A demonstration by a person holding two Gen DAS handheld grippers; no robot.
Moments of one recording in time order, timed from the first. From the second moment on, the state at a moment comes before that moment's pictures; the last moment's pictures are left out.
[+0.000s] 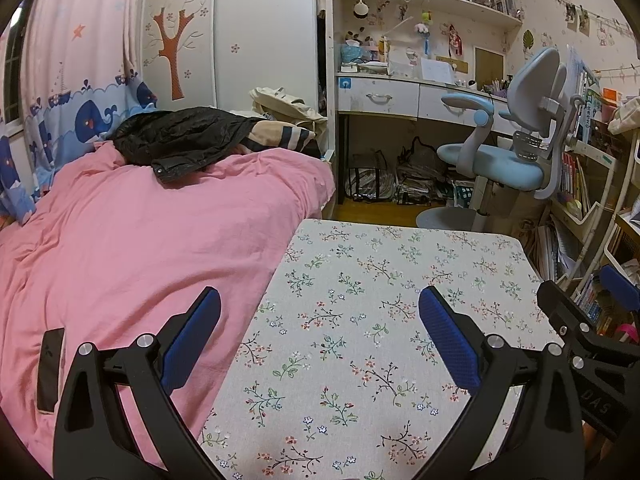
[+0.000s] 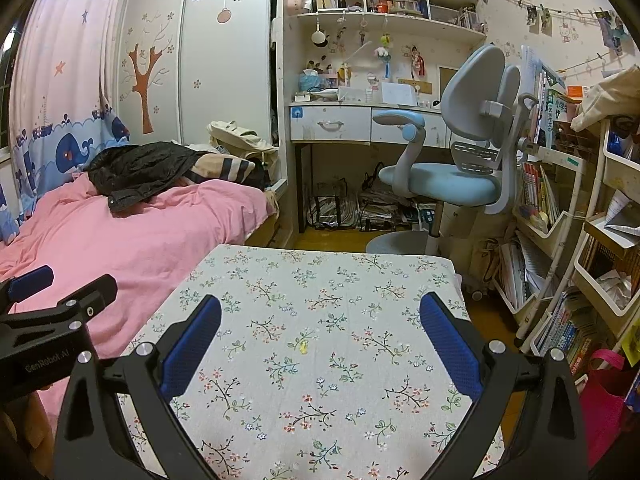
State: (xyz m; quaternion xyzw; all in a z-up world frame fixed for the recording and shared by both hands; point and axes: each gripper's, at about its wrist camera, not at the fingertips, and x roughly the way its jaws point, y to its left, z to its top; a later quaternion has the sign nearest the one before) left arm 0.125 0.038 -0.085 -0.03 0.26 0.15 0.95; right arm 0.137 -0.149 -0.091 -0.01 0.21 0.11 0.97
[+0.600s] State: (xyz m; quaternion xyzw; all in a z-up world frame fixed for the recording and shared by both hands) left arm 0.128 0.036 -0.090 -0.03 0.26 0.13 0.96; right arm 0.163 -0.157 -0.115 0.00 0.29 0.10 0.95
